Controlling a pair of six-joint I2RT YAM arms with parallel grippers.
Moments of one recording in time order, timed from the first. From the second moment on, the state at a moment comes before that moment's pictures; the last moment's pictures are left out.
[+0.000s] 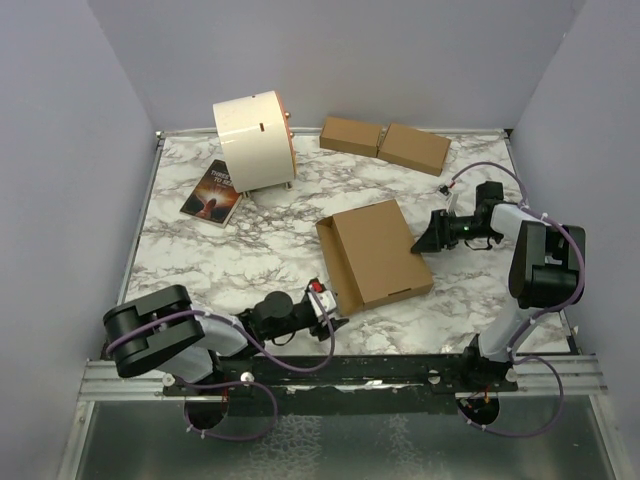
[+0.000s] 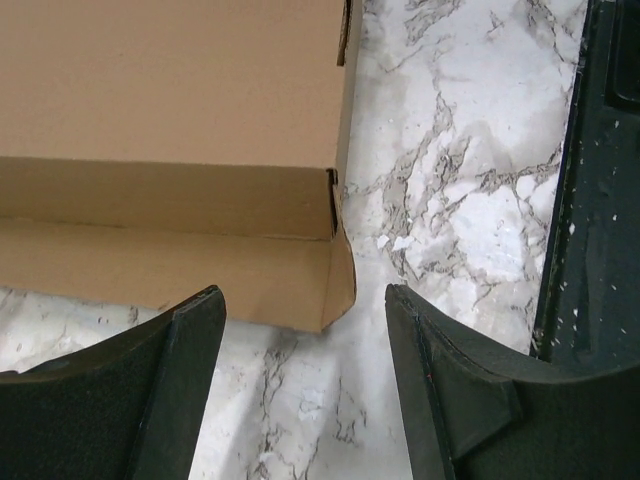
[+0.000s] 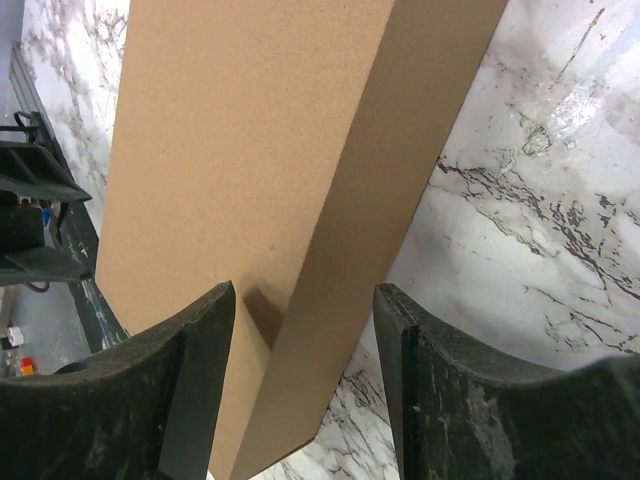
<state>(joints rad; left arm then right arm) -1.08 1.37 0.14 1.01 0.10 0.07 -0.15 1.78 1.03 -0.58 -1.02 -0.43</state>
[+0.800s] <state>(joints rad) -1.12 1.61 0.28 1.09 0.14 0.05 -0.13 1.78 1.03 -0.58 -1.02 -0.43</state>
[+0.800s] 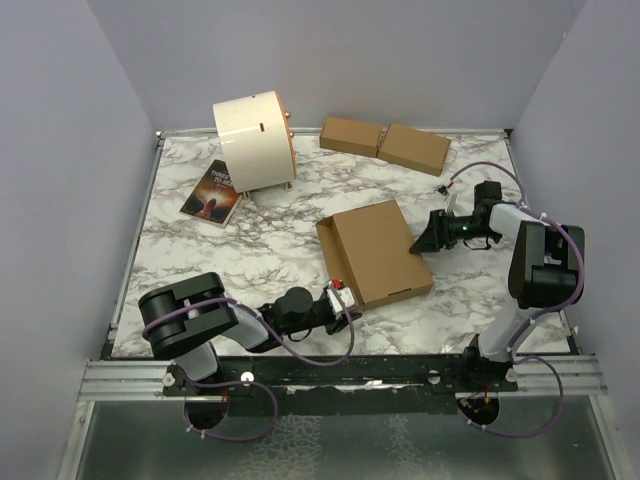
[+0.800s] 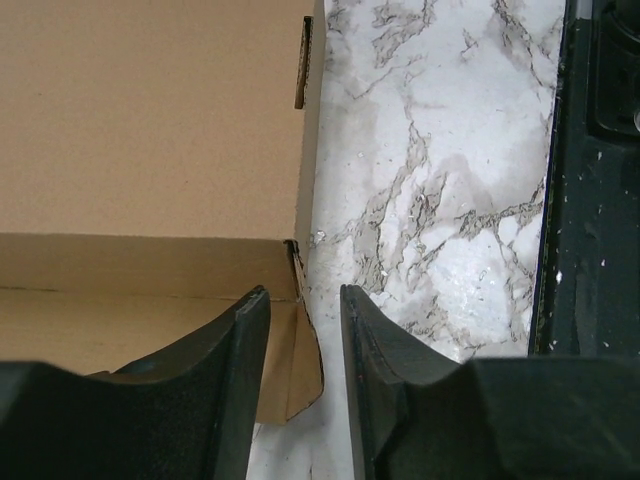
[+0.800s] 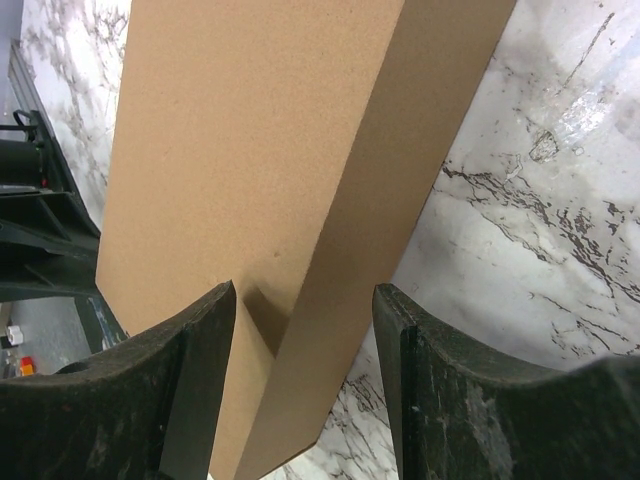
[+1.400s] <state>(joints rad) -1.11 1.62 0.34 0.97 0.12 0.00 -0.12 1.78 1.03 -0.57 -1.00 -0.42</state>
